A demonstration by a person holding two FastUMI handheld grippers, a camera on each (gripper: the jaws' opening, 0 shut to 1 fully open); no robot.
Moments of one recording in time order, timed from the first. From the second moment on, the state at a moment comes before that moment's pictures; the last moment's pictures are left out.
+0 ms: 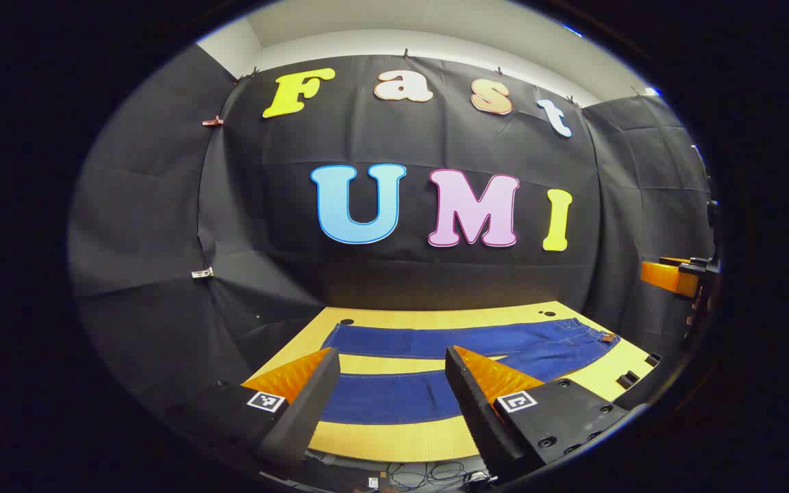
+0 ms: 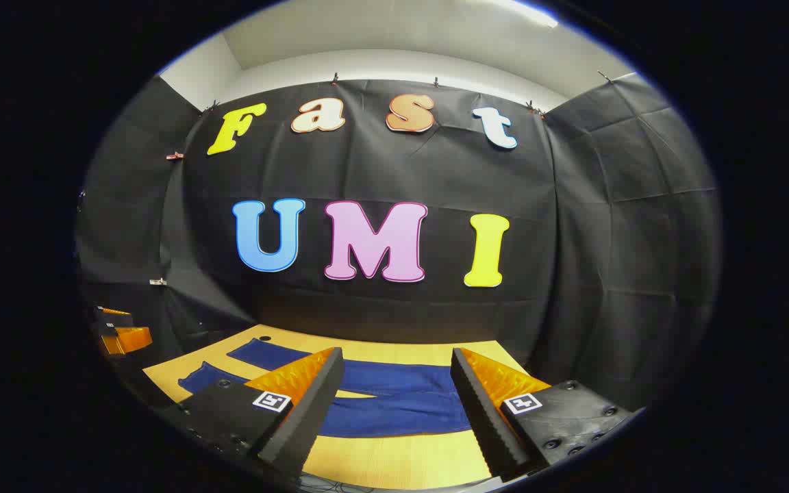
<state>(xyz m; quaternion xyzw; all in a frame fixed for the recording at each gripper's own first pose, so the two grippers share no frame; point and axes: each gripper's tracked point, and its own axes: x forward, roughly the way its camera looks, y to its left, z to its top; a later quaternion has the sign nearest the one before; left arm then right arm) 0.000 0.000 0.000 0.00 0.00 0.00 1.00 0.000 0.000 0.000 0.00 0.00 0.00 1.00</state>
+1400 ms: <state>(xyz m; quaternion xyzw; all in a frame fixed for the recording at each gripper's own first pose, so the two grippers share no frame) 0.107 0.196 -0.212 0.37 0.31 -0.02 0.88 0.137 -0.127 -0.032 -0.09 0.05 -0.06 0.99</state>
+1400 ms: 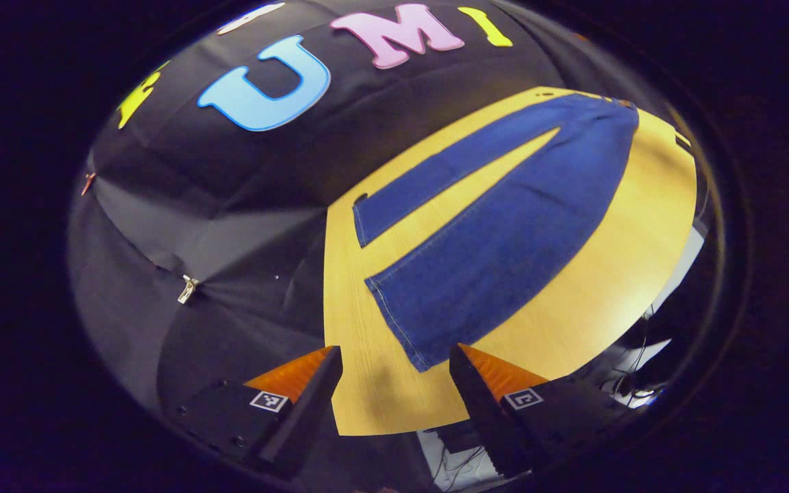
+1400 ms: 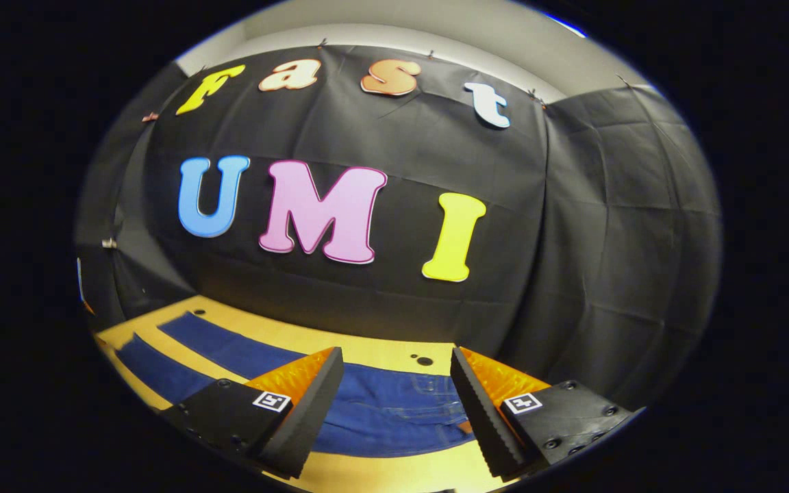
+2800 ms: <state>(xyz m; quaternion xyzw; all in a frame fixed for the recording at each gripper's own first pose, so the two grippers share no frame) 0.190 0.188 -0.296 0.50 0.44 -0.21 0.72 0.170 -0.259 -0.121 -0.34 0.13 -0.04 0.93</state>
